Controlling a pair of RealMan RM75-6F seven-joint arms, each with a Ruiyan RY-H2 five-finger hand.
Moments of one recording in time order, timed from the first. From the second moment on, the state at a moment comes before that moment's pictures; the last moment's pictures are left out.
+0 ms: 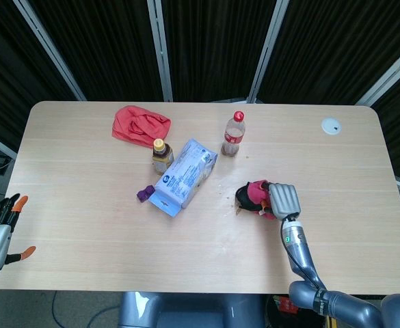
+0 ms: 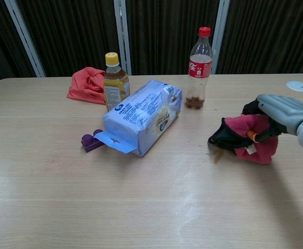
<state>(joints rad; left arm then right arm) -0.08 -1.09 -0.01 -1.74 1.43 1.42 0.20 0.54 -1.76 0.23 -1.22 -1.11 1.08 -0.32</state>
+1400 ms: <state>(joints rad) -0.09 -1.08 -0.01 -1.76 1.42 1.40 0.17 0.59 -1.86 0.32 -0.80 -1.02 1.00 -0.31</state>
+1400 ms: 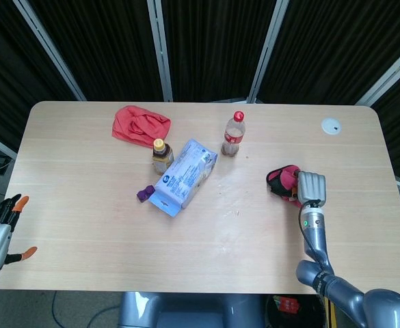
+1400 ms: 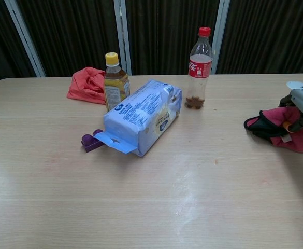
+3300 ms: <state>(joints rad) -0.09 -1.08 0.00 -1.76 1.42 1.40 0.16 0.64 -1.94 0.29 -0.76 -1.09 1.01 -0.30</state>
